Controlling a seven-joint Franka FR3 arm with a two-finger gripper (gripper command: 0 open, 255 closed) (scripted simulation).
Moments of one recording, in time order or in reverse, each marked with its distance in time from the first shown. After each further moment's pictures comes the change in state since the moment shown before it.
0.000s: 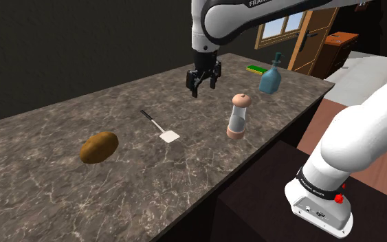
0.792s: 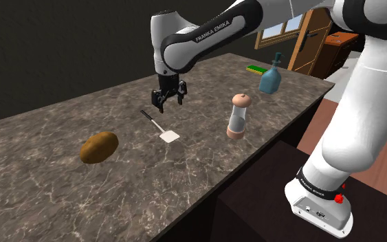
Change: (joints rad) arm 0.034 0.434 0.087 0.255 -0.117 0.179 0.199
